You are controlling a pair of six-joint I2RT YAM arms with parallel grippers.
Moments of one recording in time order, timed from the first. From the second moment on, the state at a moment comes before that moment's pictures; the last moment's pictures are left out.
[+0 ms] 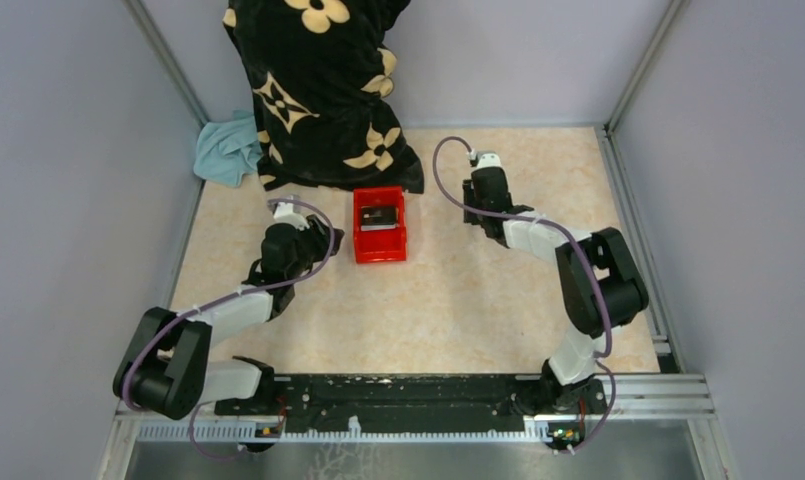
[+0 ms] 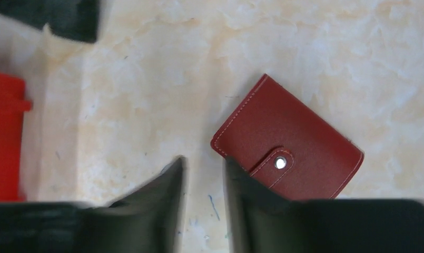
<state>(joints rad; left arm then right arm) -0.35 1.28 0.41 0.56 -0.03 -0.56 0.40 1.68 0.99 0.06 0.17 0.19</state>
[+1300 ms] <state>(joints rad) -0.40 1.19 0.46 0.45 -0.13 -0.62 0.60 1.44 0.72 -0.01 0.10 0.35</state>
